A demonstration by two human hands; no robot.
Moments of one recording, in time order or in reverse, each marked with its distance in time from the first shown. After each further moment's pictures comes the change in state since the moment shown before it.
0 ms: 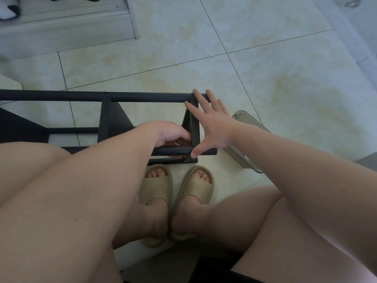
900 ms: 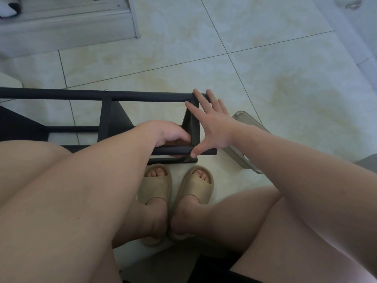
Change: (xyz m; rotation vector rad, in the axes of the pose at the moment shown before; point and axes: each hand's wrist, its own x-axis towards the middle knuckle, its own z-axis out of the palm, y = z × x) left_hand -0.009 0.002 0.003 0.029 0.019 0.018; right_hand 0.000 -0.001 -0.001 -0.021 0.008 0.002
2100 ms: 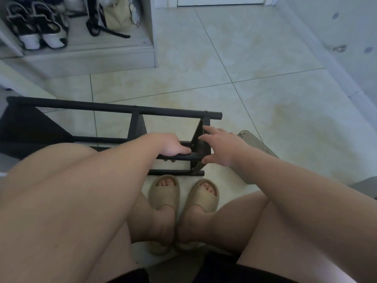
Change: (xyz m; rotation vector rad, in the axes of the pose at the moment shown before) left_hand -0.085 -0.008 -0.003 0.729 0.388 -0.006; right_hand -0.032 -0.037 -0.009 -0.091 -0.041 0.051
